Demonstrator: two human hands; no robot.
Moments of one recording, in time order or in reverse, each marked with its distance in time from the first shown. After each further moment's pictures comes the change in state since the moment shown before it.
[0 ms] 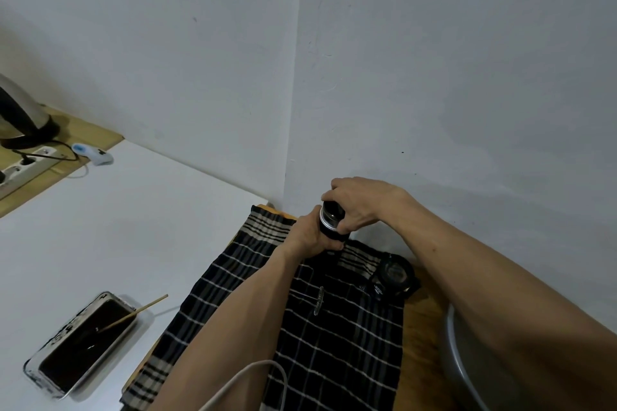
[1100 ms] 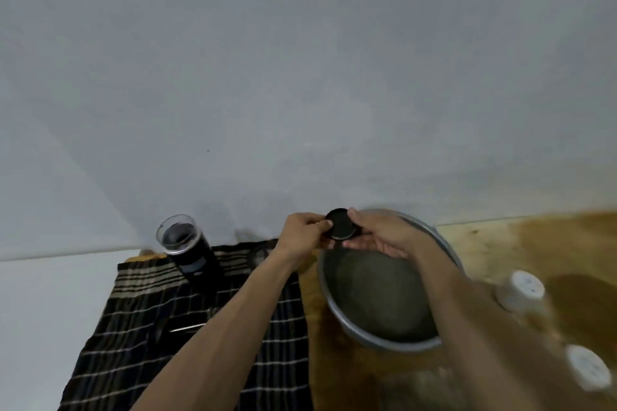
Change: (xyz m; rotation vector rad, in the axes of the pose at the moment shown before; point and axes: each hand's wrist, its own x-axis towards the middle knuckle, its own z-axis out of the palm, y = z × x) left_hand -0.037 0.192 0.188 -0.425 -0.248 -0.046; right_hand -0.249 0.119 0.215 2.217 0.476 0.582
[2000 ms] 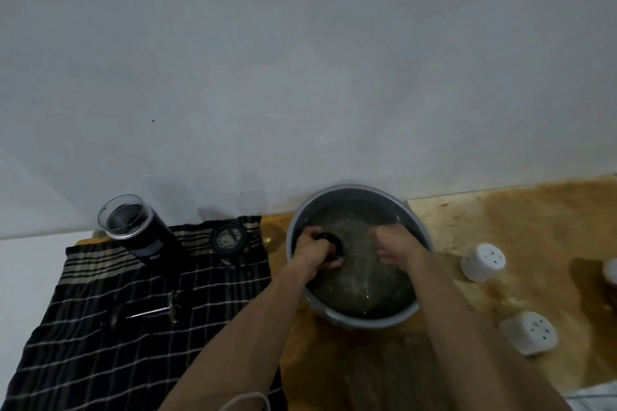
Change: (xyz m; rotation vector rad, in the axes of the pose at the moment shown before) left_hand 0.026 -0.091 0.105 -0.202 -0.004 -0.431; right_hand -0.020 0.067 -0.074 -0.313 0.584 0.232
